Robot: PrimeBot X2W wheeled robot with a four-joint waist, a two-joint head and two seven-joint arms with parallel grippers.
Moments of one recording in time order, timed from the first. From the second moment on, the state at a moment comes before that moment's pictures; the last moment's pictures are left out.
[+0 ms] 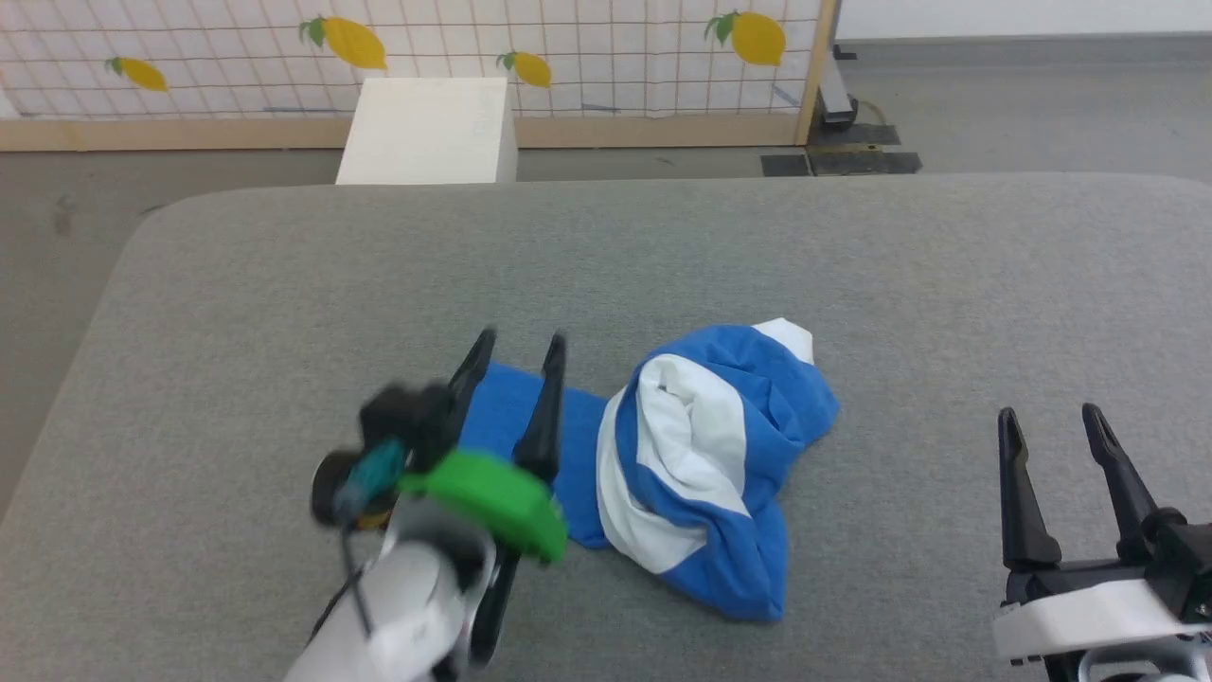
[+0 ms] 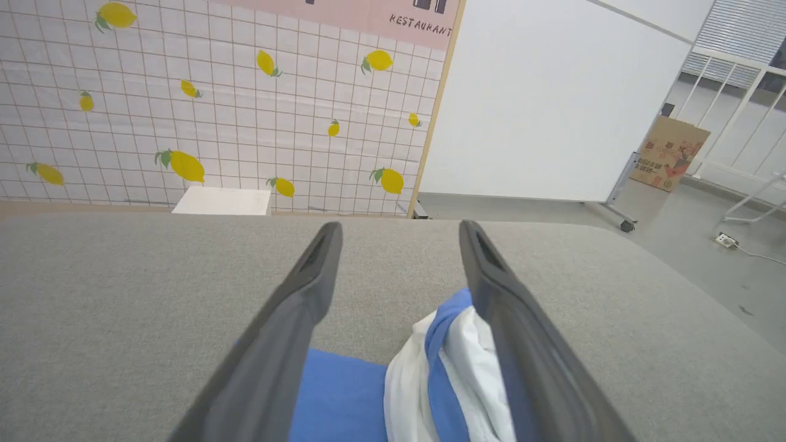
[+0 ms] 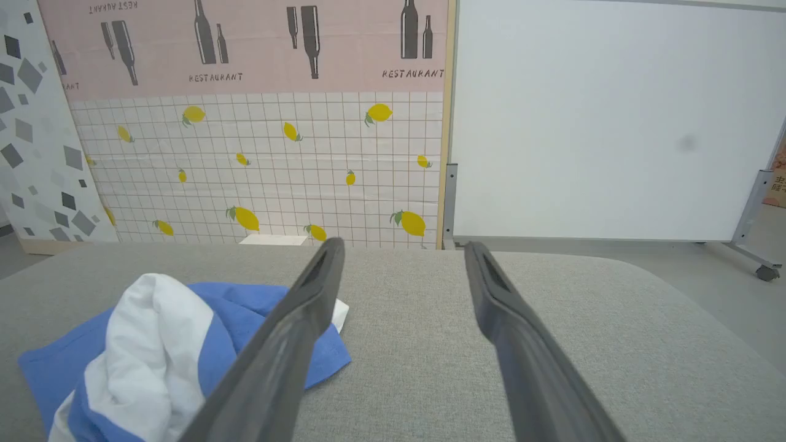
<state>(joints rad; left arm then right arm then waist) -0.33 0.20 -0.54 0.16 -0.57 0.18 -0.17 0.08 -0.05 -0.12 -0.08 0.07 0.13 -0.19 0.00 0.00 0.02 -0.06</state>
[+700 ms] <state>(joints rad) 0.15 0.17 -0.27 -0.07 -0.37 0.16 -0.26 0.11 -0.05 -0.12 -0.07 0.08 0.13 -0.11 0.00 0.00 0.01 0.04</state>
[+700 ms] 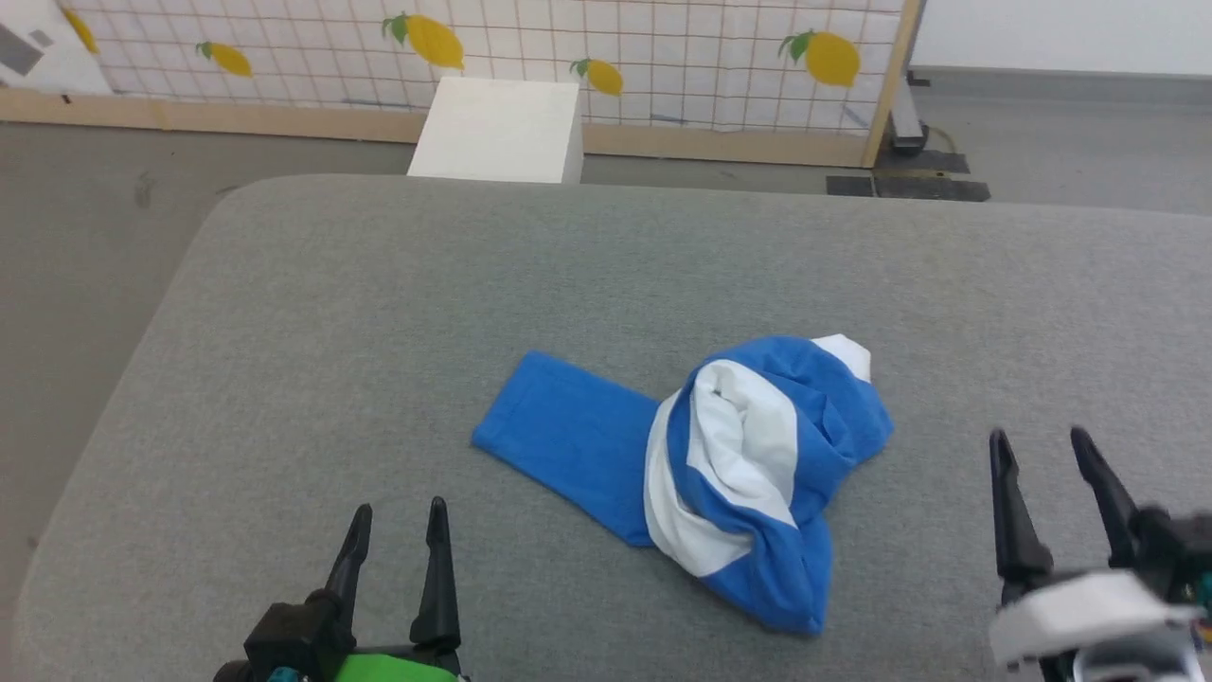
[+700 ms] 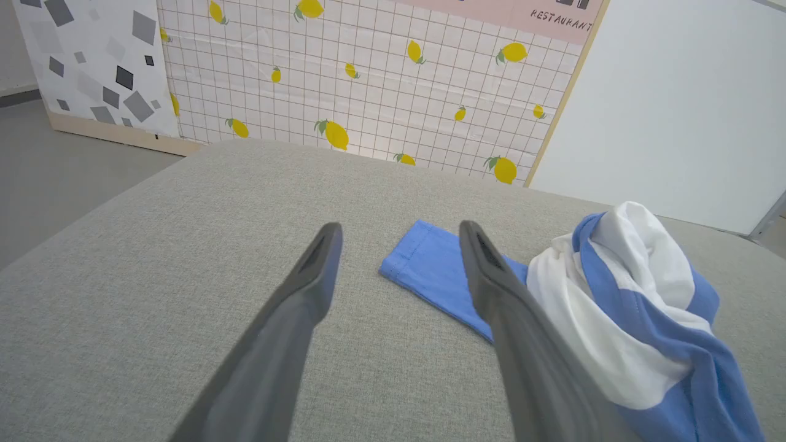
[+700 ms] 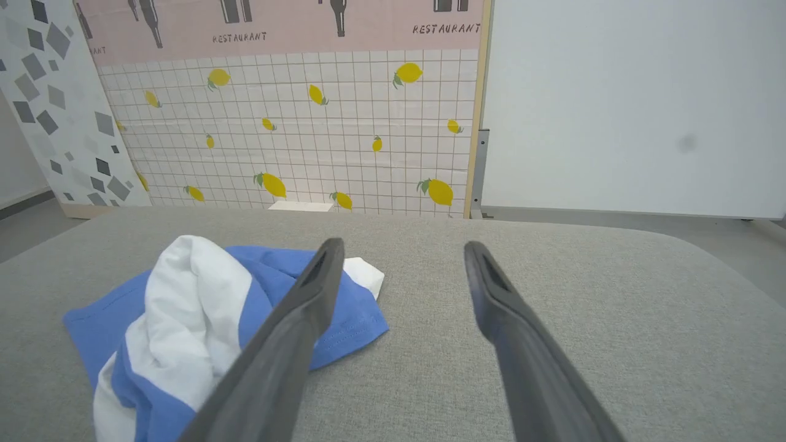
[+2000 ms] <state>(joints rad) 0.06 0.05 -0.20 0.04 -0.30 0.02 -0.26 -0.43 -0.36 0.12 0.34 0.32 0.13 0.42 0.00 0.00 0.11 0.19</state>
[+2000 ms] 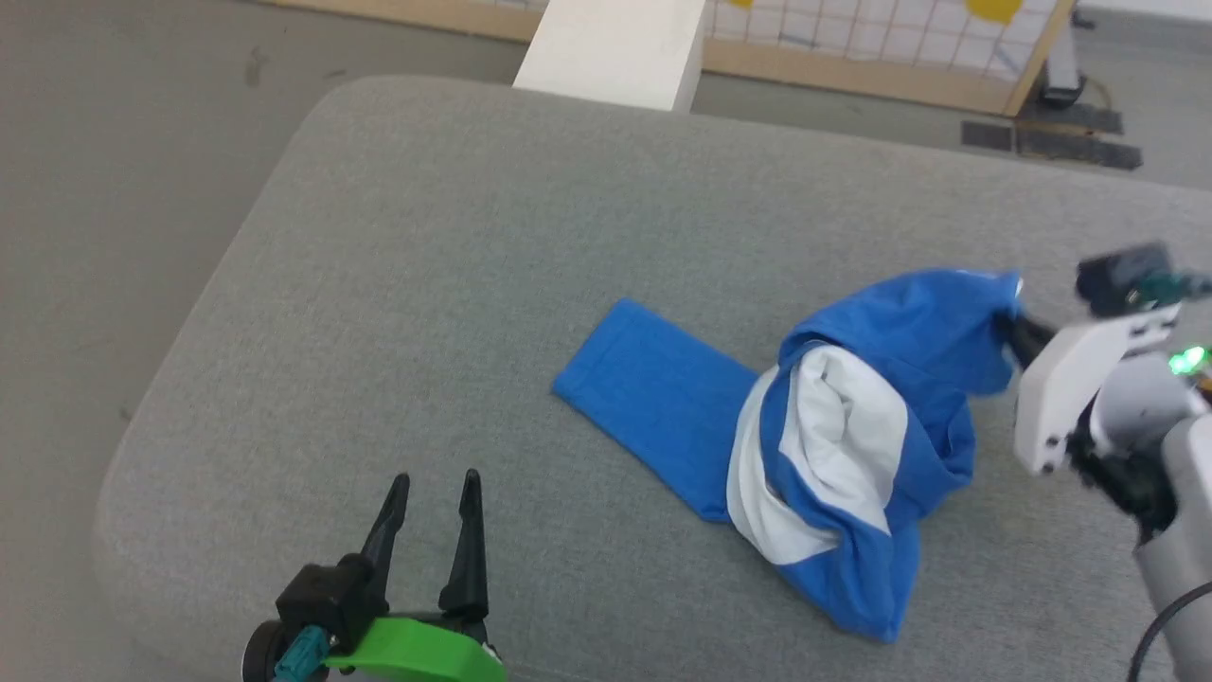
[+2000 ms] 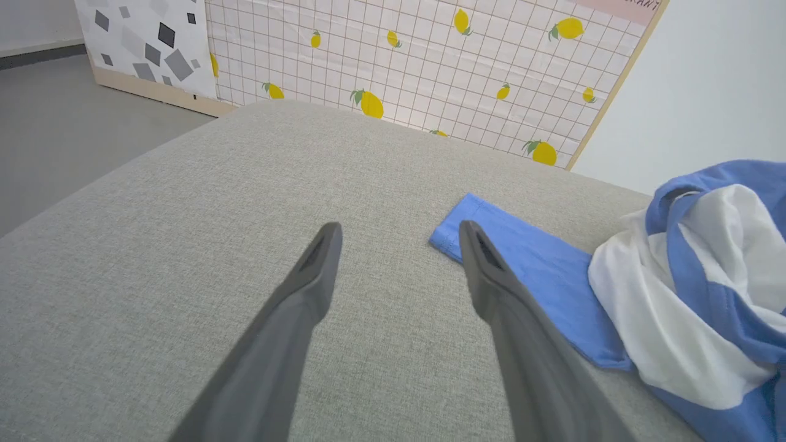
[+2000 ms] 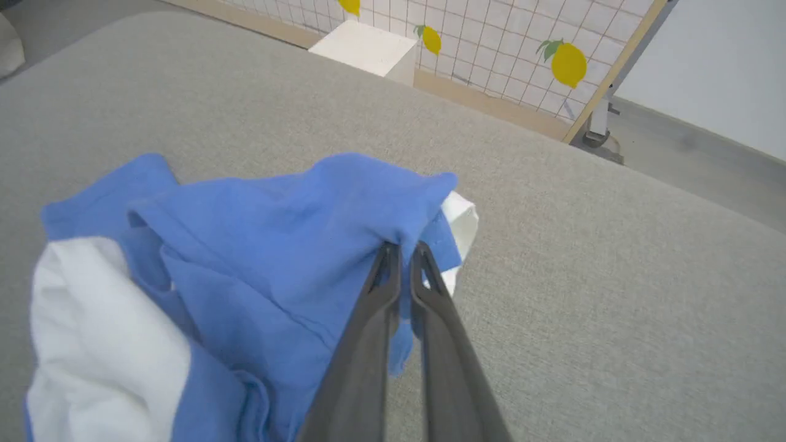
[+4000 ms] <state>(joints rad) 0.03 0.05 -0.27 0.03 -0.29 0.01 -0.26 -0.40 -0.43 0.50 0.37 0.37 0.13 0.65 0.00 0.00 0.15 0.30</state>
